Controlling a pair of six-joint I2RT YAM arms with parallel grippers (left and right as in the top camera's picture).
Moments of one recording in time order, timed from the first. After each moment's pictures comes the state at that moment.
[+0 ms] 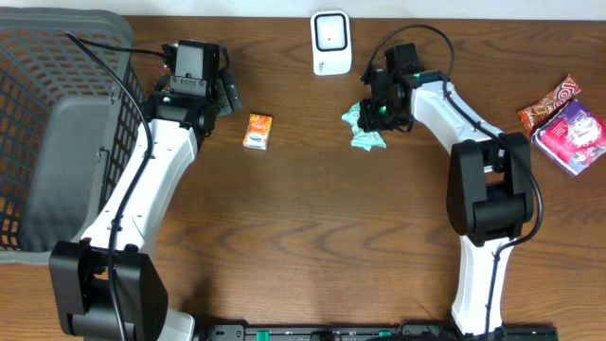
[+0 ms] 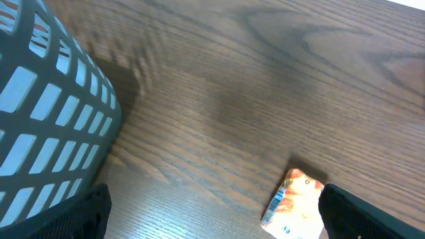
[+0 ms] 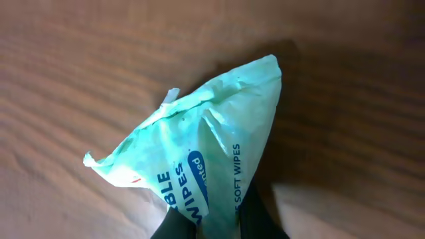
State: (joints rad) left arm -0.17 1.66 1.36 -0.63 -0.30 -0.41; right arm 0.22 2.23 1.66 -0.69 -0.30 0.05
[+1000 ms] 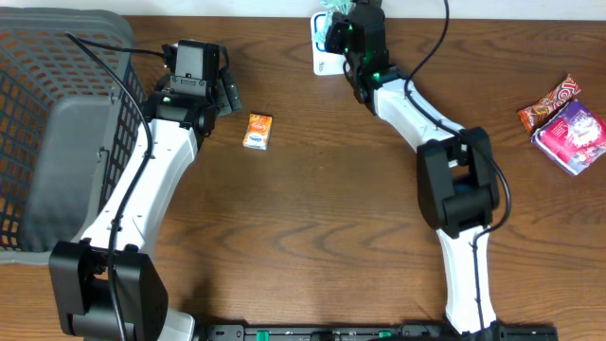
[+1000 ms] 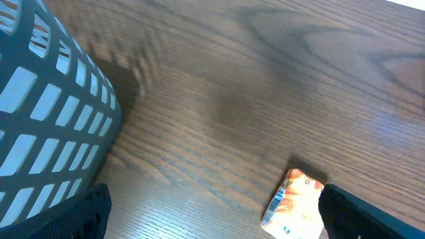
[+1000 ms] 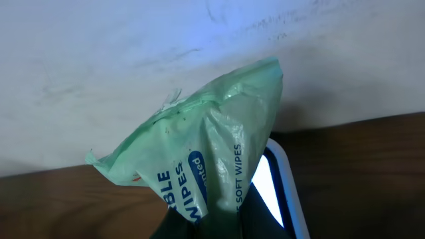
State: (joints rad) left arm -0.17 1.66 1.36 -0.63 -0.30 -0.41; right arm 0.35 2.36 1.84 0.18 0.09 0.46
